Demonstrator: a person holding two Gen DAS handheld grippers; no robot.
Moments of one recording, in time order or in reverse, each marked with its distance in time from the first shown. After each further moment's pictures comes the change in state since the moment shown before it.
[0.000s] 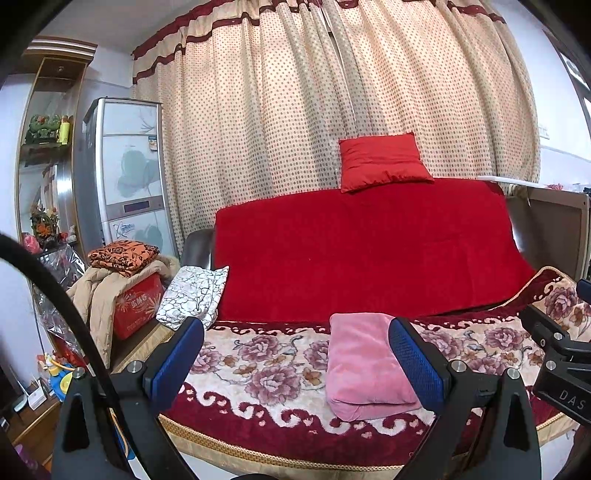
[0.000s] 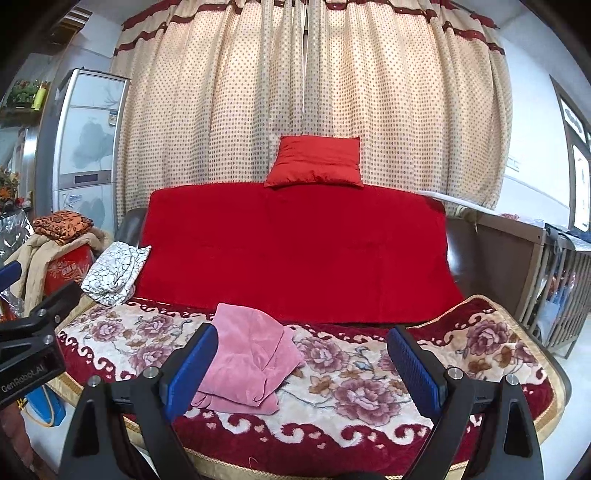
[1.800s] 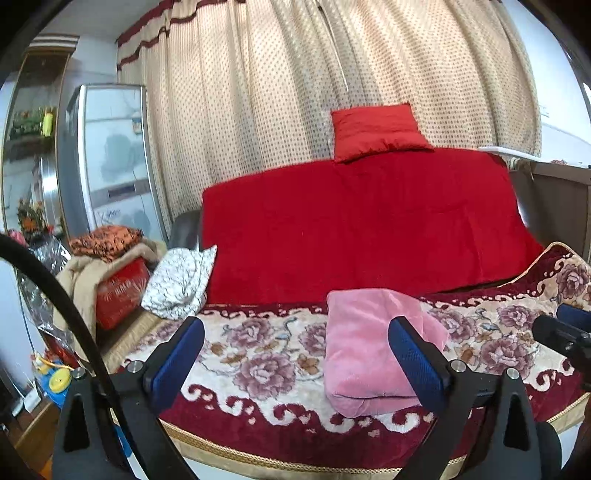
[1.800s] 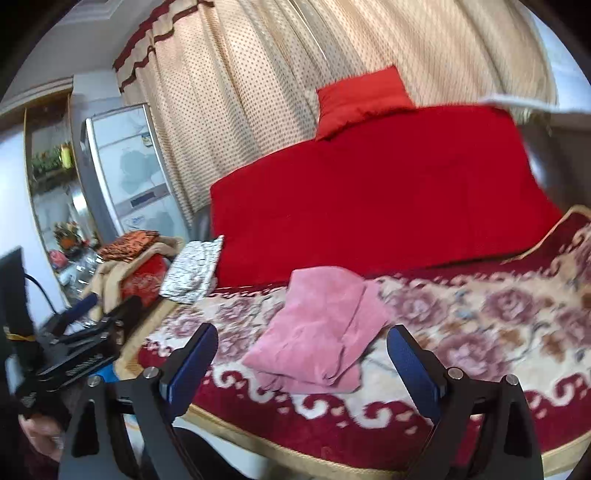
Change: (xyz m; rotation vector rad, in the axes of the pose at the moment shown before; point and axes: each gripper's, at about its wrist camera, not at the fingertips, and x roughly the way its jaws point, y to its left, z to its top) left arm 0.067 -0.013 -0.026 0.037 0.071 -0.018; right arm 0.090 -0.036 -0.051 0.216 0.134 0.397
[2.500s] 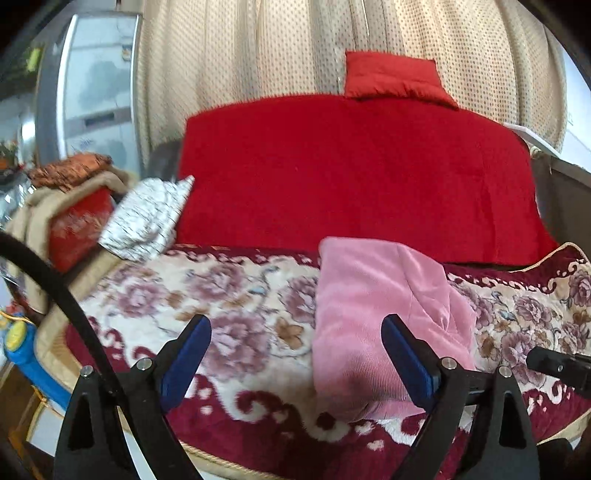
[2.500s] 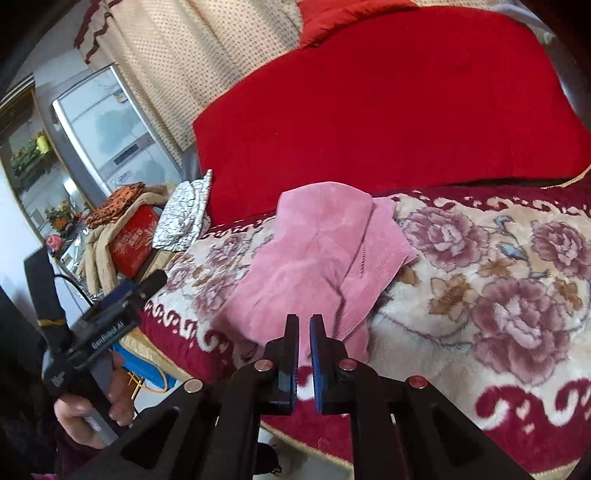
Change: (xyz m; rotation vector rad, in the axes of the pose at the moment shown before) left arm 0.127 0.002 -0.040 -0.108 0.201 -0.069; right arm 0.123 -0.045 -0.025 0.108 0.320 0.116
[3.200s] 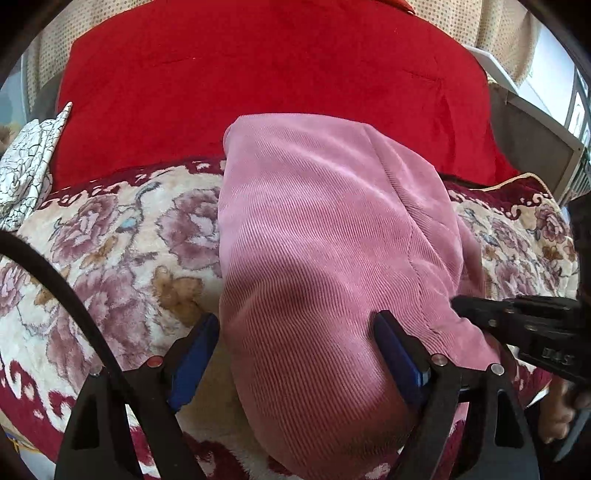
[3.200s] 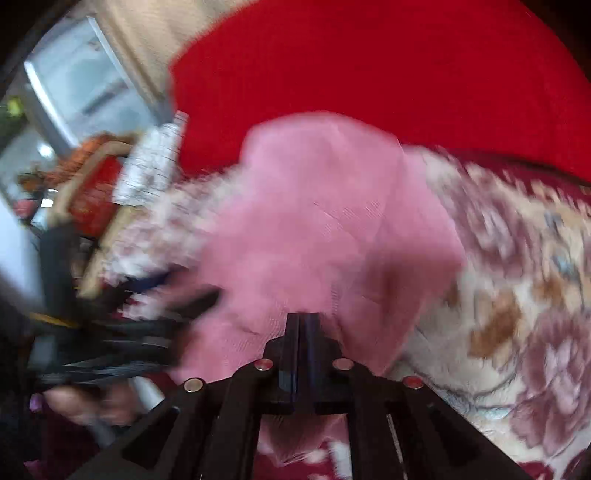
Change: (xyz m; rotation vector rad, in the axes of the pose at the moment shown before) left arm 0.170 -0.033 -0.042 0.097 0.338 -0.356; right arm 0.152 -0.031 0.015 -0.042 0.213 -0.095
